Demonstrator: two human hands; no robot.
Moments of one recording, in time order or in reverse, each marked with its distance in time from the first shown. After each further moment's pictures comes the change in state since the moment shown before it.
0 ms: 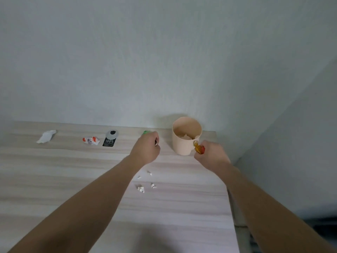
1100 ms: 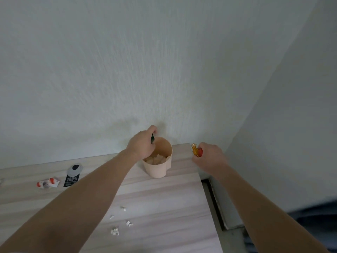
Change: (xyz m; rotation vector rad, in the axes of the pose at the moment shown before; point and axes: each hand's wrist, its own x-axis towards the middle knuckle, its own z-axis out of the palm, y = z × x) left_hand 0.140 0.093 0.034 0.156 -0.173 0.204; right_hand 0.054 0.079 -0.063 0.077 0.106 0.180
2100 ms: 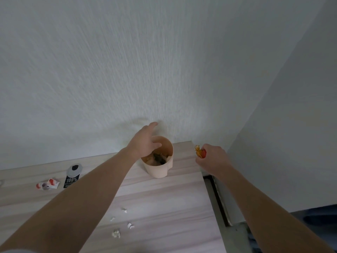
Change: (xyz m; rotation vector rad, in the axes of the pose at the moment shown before) left_hand 0.028 -0.015 0.017 -0.150 -0.075 -0.046; right_hand 0.018 0.018 0.013 0.039 -0.061 0.028
